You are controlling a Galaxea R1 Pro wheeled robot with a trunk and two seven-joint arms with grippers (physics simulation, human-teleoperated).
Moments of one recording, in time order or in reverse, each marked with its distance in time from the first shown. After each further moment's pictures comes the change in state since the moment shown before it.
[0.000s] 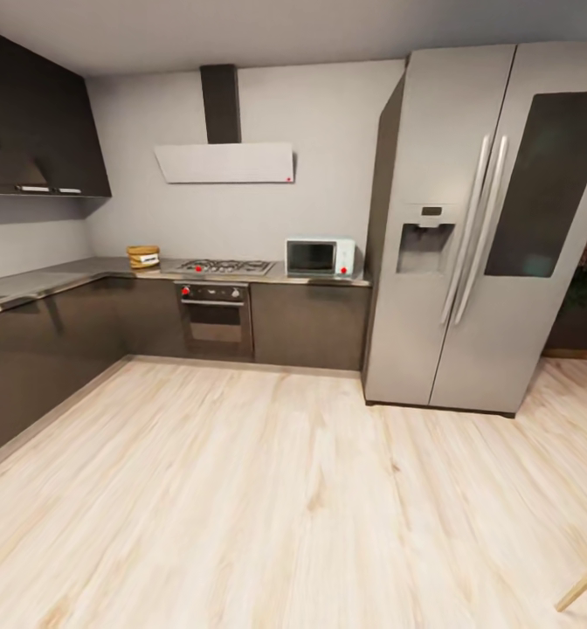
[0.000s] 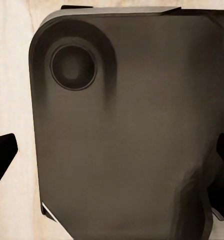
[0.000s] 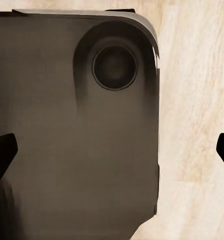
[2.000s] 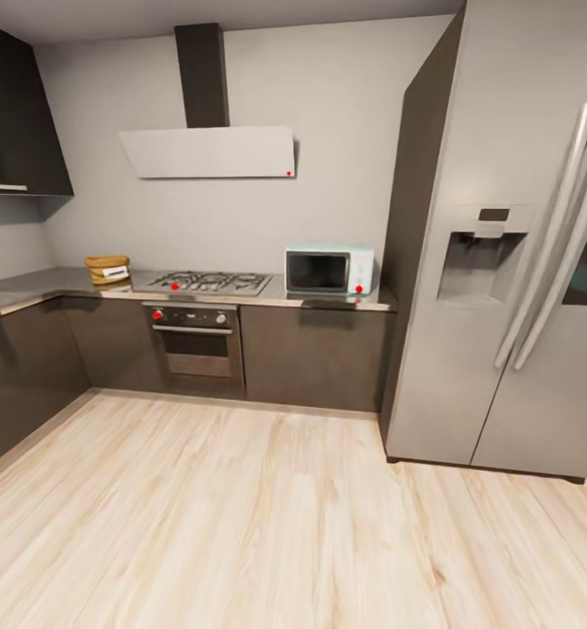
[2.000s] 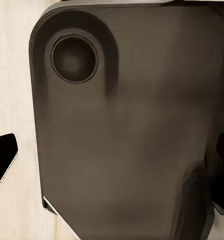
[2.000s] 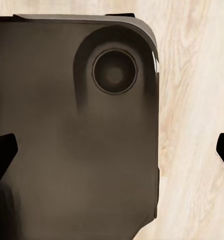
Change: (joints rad) left arm 0.000 -0.002 0.001 0.000 -0.001 0.021 0.008; right arm 0.000 0.000 0.000 0.001 -0.001 -0.014 0.000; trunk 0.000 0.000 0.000
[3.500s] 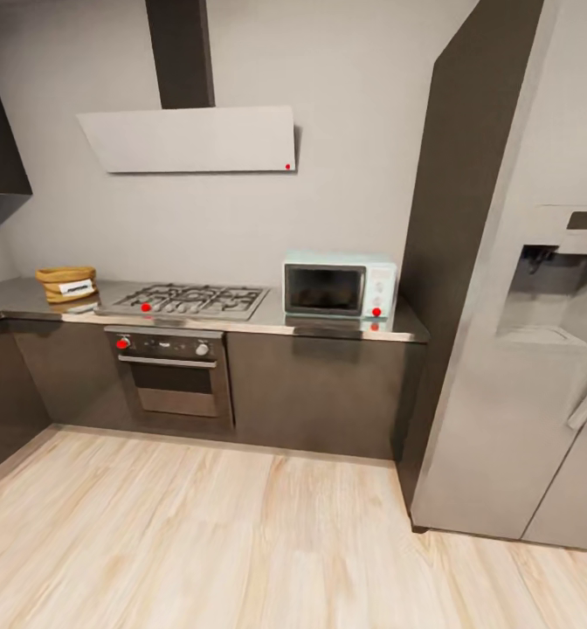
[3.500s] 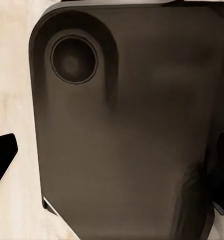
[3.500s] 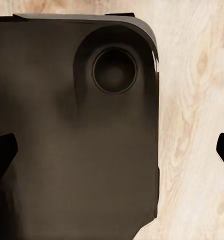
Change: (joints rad) left arm 0.000 0.000 0.001 0.000 -0.003 -0.002 0.000; right arm 0.000 0.000 -0.001 0.001 0.000 0.000 0.000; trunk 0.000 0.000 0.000
